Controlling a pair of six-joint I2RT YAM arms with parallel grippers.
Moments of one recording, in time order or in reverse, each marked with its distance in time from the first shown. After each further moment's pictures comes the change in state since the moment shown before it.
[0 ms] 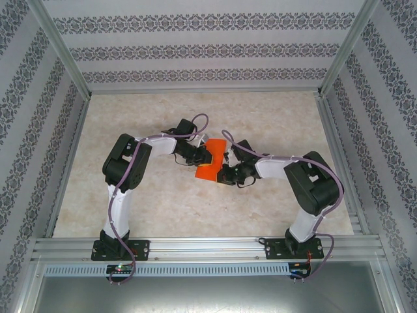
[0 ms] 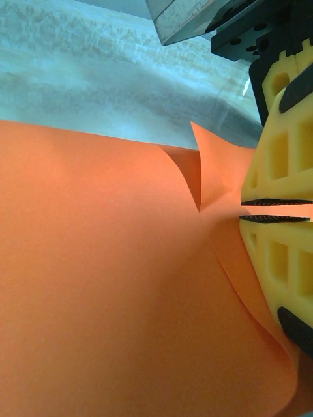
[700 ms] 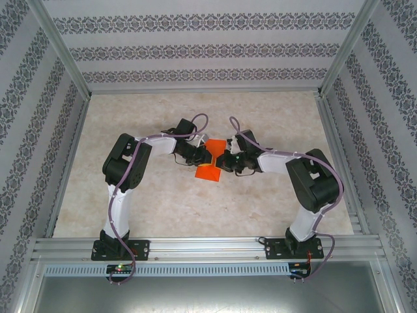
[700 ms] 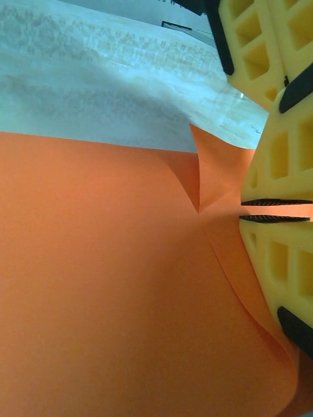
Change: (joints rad) left arm 0.003 0.001 -0.001 0.002 0.013 0.003; right arm -0.066 0.042 0.093 0.150 -0.026 0.137
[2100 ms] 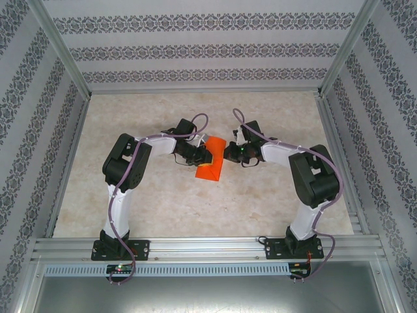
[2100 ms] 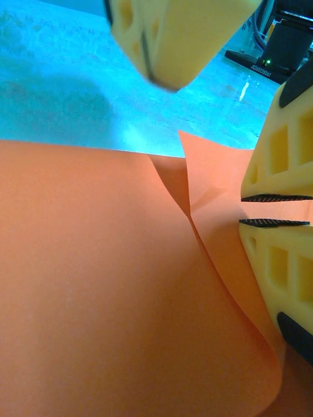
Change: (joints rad) left arm 0.000 -0.002 -0.001 0.008 0.009 -0.003; right arm -0.073 0.009 0.108 -0.166 0.093 -0.158
